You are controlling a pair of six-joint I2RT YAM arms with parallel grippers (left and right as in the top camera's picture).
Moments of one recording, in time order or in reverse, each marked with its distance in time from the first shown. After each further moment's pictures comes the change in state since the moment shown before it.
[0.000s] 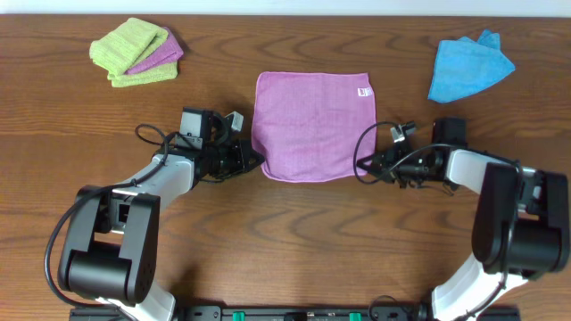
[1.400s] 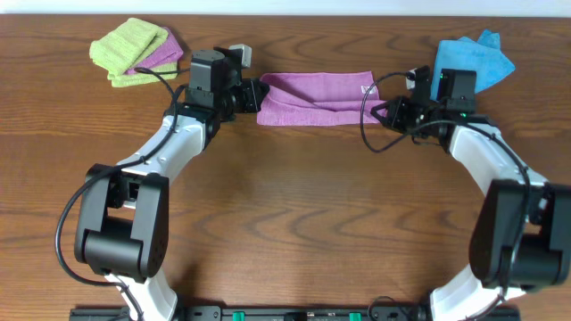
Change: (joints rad) left arm -0.039 0.125 0.359 0.144 -0.248 0.105; right arm 0.077 -0.043 0.259 0.074 0.373 0.018
